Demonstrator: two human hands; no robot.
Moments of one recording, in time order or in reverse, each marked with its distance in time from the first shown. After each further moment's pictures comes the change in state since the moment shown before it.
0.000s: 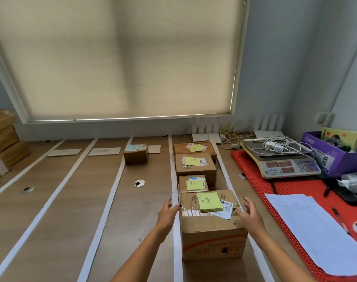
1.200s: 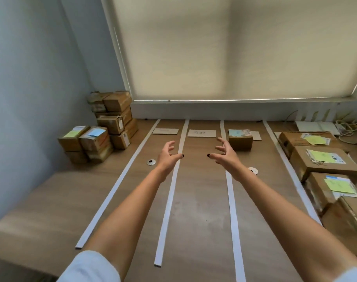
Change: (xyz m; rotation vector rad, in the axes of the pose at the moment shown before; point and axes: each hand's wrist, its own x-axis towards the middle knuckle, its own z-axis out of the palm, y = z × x) left_hand -0.016 0.031 -0.514 0.080 0.338 0.151; right_hand -0.097 -0.295 0.474 0.066 -0.483 -0.271
